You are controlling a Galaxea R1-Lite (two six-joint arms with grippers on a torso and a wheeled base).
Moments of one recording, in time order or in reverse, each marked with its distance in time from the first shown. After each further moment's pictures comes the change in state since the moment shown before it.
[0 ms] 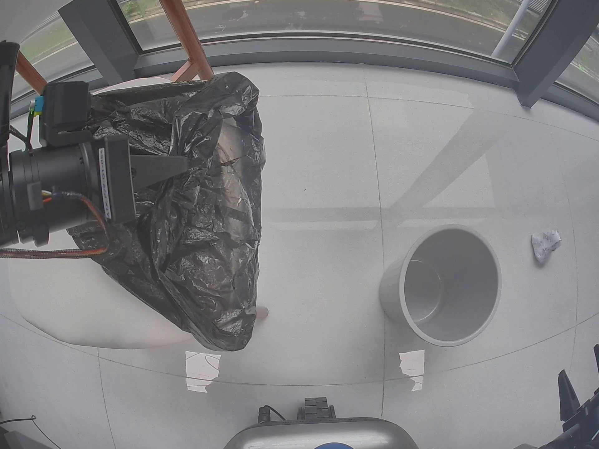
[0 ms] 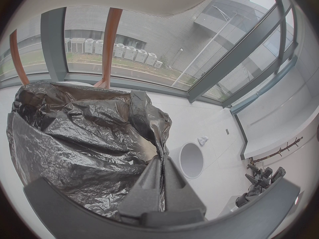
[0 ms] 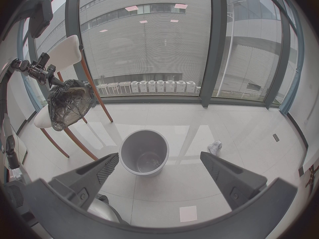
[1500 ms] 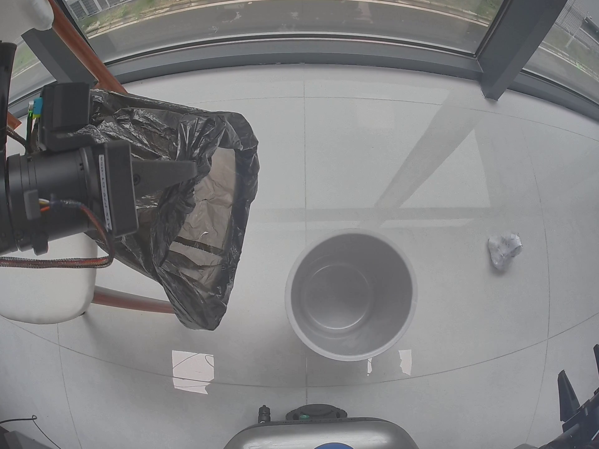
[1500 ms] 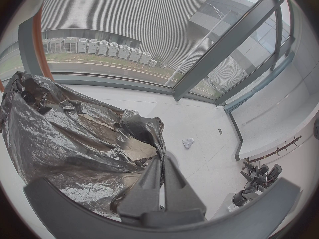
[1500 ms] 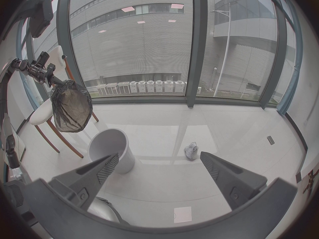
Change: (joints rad) left arm -0.039 -0.008 0.010 -0.002 -0.007 0.001; right arm 0.001 0.000 0.000 0.001 0.002 -0.003
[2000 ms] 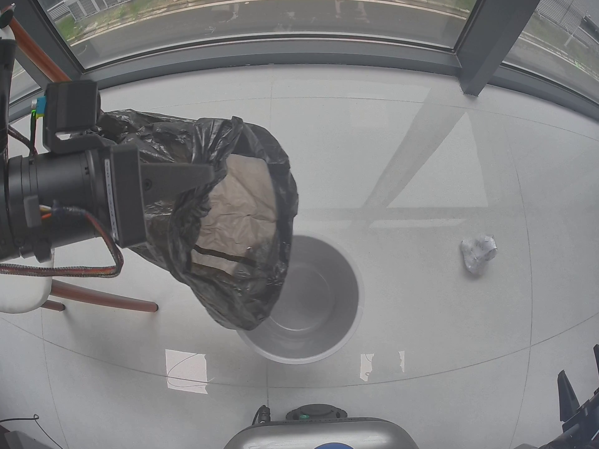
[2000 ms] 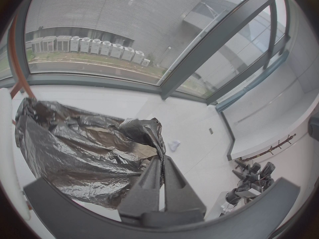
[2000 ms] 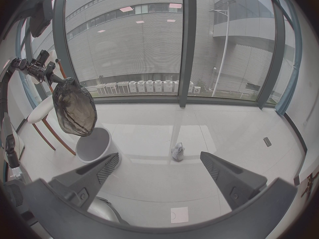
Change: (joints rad) left arm -0.049 0.004 0.001 -0.014 -0.020 -0.002; right arm -0.001 0.000 0.000 0.001 0.000 -0.003
